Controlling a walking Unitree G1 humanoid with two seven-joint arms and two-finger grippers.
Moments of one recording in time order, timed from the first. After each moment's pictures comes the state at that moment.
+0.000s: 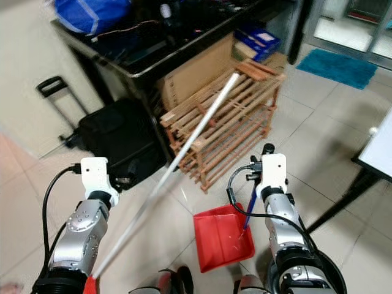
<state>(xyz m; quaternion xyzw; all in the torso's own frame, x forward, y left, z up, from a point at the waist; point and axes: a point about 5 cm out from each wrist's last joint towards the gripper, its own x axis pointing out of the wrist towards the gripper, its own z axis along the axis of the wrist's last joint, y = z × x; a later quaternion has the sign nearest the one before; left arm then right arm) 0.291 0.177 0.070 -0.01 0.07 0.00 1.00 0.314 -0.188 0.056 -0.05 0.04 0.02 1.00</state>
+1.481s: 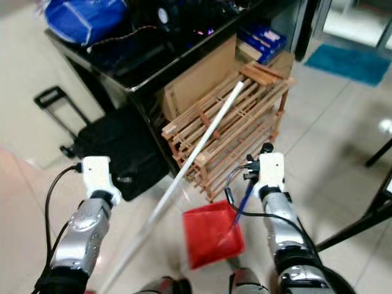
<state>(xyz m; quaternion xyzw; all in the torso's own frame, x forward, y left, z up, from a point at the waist) 0.293 0.175 0.071 -0.01 0.07 0.00 1.00 0.314 -0.185 0.059 -0.06 0.03 0.05 1.00</state>
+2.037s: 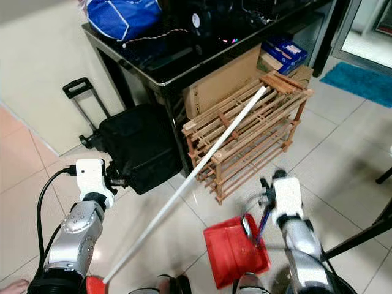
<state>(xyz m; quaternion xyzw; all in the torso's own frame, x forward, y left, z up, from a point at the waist) 0.289 0.188 0.066 0.00 0.08 0.01 1.00 0.257 -0.213 0.038 -0.08 0.06 0.06 0.99</state>
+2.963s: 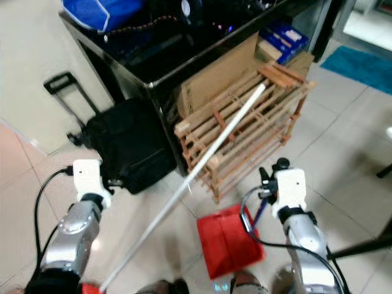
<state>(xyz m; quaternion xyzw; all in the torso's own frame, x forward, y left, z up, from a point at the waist) 0.290 0.195 0.067 0.00 0.08 0.02 1.00 0.259 -0.203 0.077 -0.07 0.03 0.07 1.00</state>
